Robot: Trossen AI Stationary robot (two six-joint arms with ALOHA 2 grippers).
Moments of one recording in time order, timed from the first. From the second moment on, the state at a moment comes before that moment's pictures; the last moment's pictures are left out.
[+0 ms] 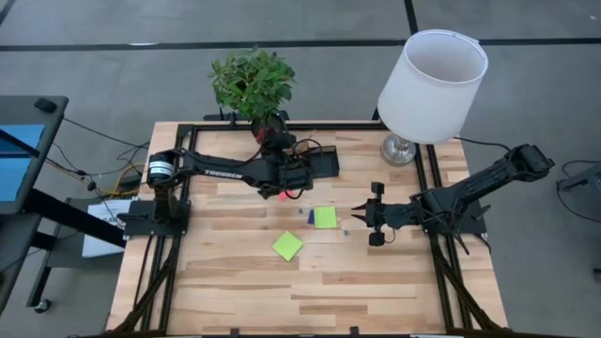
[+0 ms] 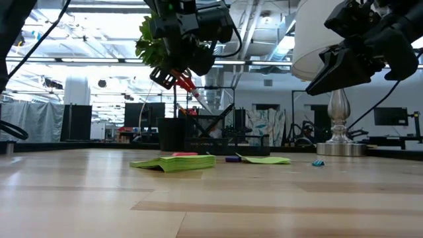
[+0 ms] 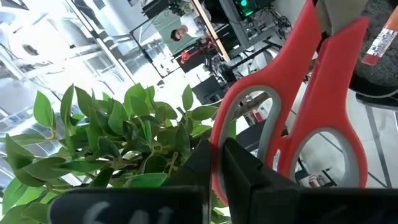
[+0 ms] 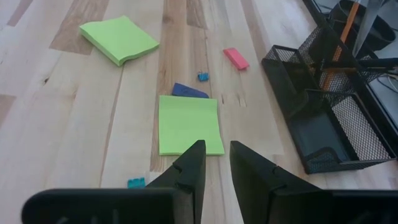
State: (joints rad) left arm 0.10 1.90 1.43 -0.76 -1.57 0.82; right arm 0.35 1.05 0.46 -0.10 0.47 -0.02
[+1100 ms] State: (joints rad) left arm 0.11 1.90 1.43 -0.74 -1.53 0.76; right arm 0.35 1.05 0.46 -0.11 0.47 -0.02
